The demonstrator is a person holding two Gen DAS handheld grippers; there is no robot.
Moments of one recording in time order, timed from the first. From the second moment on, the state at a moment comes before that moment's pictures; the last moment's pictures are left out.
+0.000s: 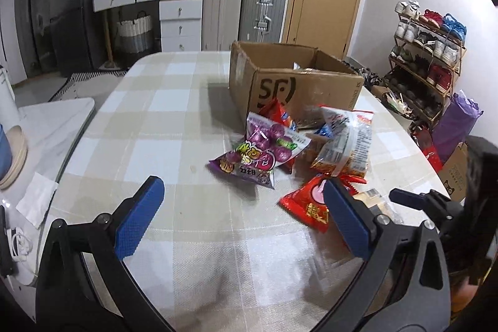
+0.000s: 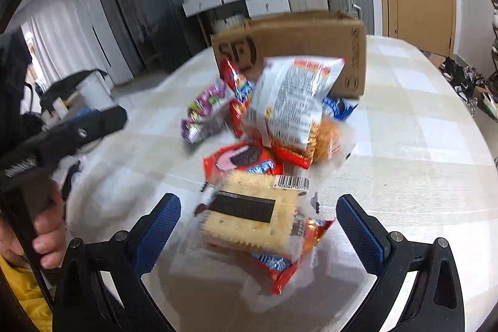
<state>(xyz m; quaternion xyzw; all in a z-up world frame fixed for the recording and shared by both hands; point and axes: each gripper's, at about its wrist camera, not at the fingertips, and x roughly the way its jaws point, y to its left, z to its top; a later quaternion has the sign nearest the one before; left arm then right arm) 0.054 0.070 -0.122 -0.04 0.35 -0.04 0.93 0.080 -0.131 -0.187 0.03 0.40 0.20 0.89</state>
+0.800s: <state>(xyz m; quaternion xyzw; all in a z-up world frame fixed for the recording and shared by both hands) 0.066 0.070 -0.139 -0.05 0.37 -0.04 0.93 0.078 -0.149 -0.192 0.06 0.39 0.21 0.90</state>
